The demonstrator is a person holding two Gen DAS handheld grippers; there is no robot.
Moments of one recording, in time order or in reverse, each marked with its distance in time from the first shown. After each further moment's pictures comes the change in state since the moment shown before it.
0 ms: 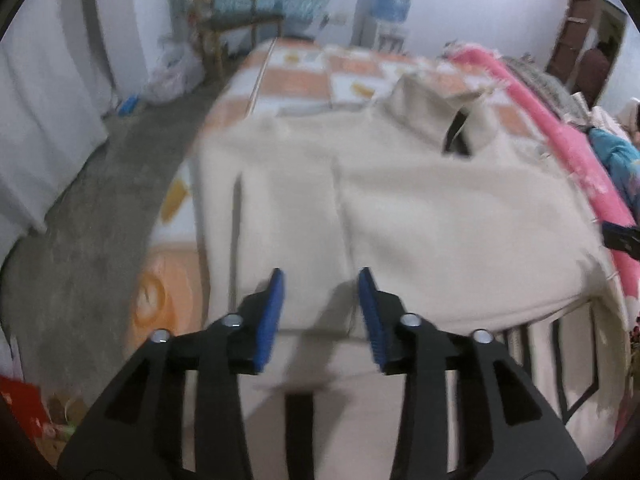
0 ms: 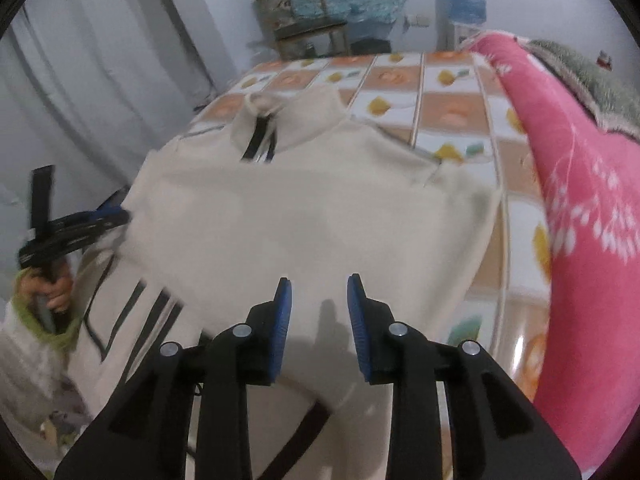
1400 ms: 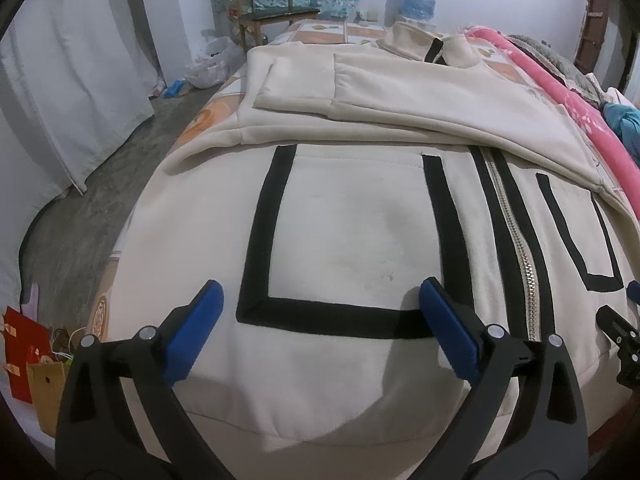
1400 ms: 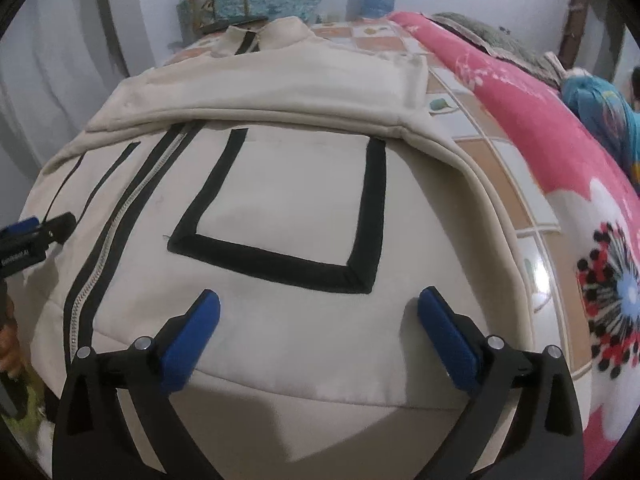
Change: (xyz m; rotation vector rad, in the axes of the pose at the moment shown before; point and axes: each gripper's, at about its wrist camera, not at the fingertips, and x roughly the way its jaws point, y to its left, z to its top) left arm -0.063 -0.043 -0.149 -0.040 -0.042 0.140; right arm -0.014 0.110 -0.181 0.159 -0.073 -0.365
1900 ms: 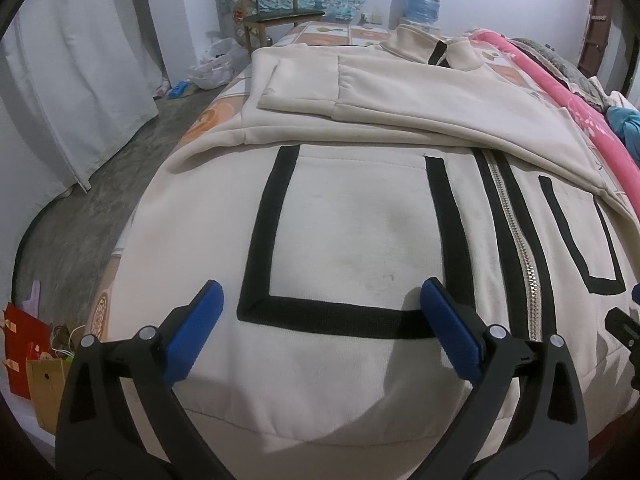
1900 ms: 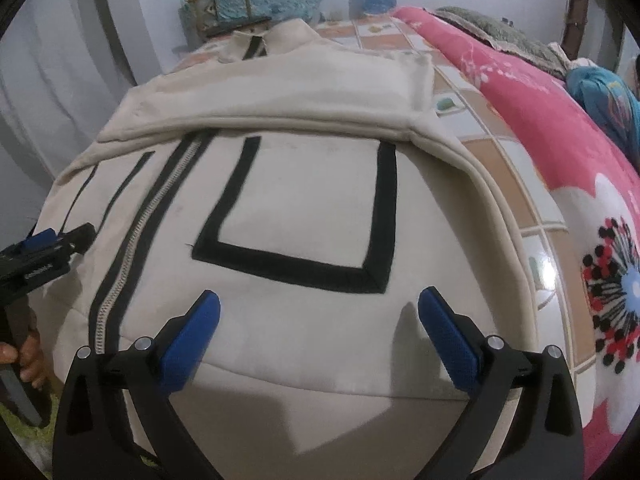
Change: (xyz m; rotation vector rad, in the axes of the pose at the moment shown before) left arm -0.003 0.000 -0.003 -0.011 -0.007 0.012; right arm -0.009 0.001 0.008 0.007 0.007 0.043
